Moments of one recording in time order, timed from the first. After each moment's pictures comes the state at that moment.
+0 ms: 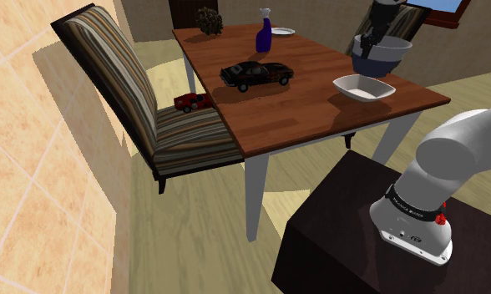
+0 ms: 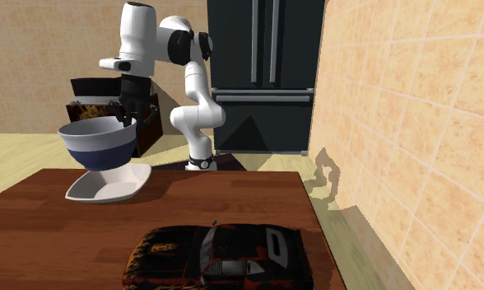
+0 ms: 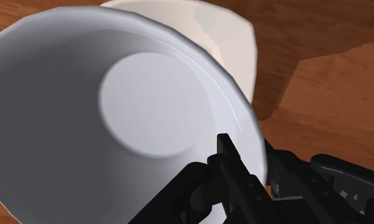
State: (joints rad) arm -0.25 -0.61 -0.28 -2.35 -0.33 1.92 -0.26
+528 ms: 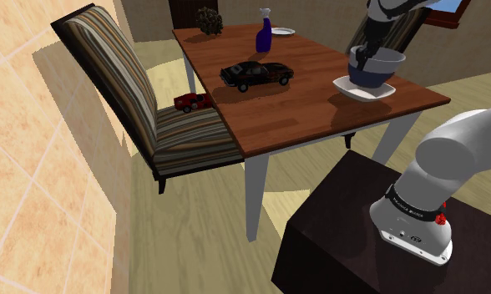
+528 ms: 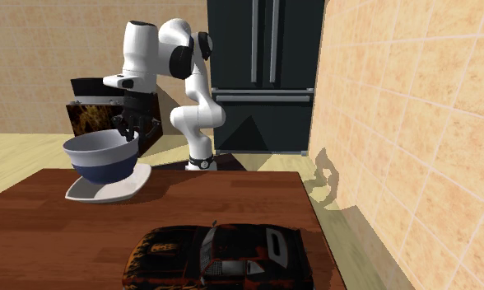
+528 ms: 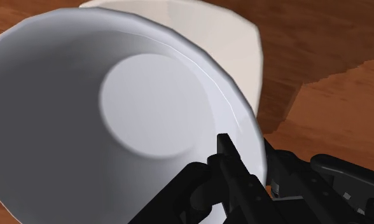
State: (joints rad) arm -0.26 -0.60 -0.30 -2.45 -0.35 2.03 -0.25
